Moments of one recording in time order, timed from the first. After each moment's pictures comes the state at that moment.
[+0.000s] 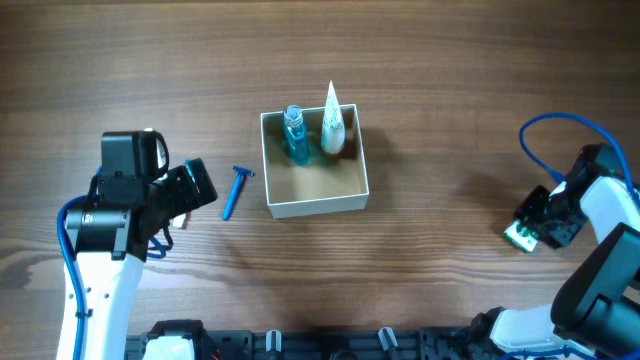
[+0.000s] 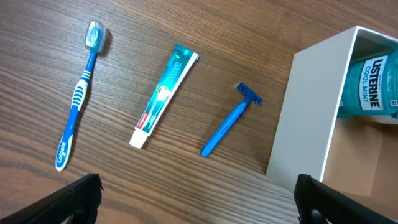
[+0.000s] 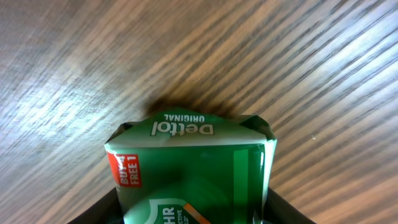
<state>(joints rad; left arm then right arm) 0.00 1.07 1.02 -1.04 -0.03 -0.38 -0.55 1.64 0.89 -0.80 -0.01 0.21</state>
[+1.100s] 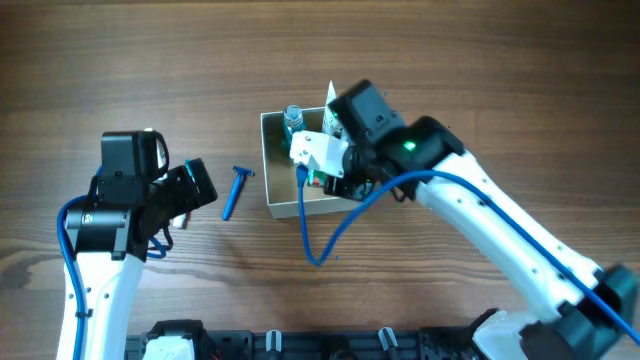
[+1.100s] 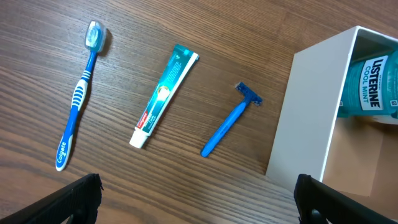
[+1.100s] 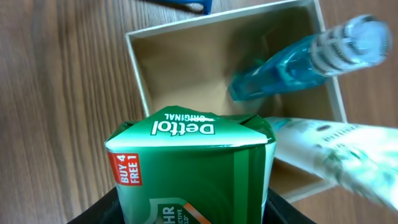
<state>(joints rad) 0.00 1.07 1.02 -1.04 -0.03 -0.38 0.67 1.59 1.44 -0.98 -0.17 -0.74</state>
